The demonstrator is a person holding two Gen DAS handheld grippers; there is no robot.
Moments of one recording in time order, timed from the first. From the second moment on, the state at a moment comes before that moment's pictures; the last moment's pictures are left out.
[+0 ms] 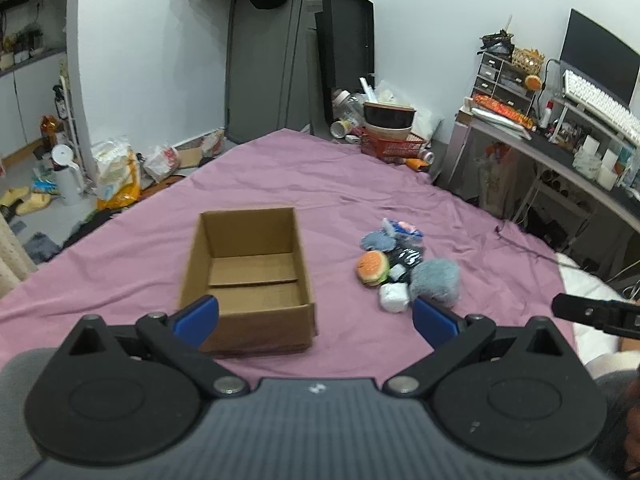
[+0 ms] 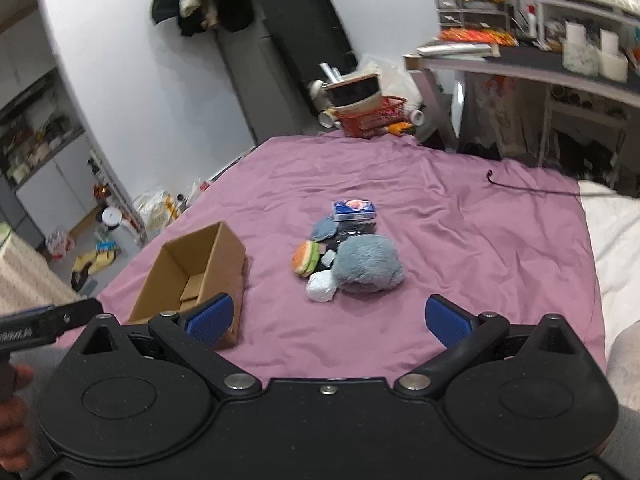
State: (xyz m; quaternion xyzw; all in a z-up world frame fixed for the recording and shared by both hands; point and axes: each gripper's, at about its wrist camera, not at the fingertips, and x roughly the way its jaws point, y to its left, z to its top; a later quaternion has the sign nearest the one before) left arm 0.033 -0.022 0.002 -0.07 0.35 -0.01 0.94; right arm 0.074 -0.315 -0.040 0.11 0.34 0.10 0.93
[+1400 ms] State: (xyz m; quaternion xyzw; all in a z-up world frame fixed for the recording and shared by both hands) left arm 0.240 -0.109 -0.068 -0.16 0.46 -0.04 0.88; right arm 0.254 -0.367 -0.151 0.29 0.41 0.05 0.86
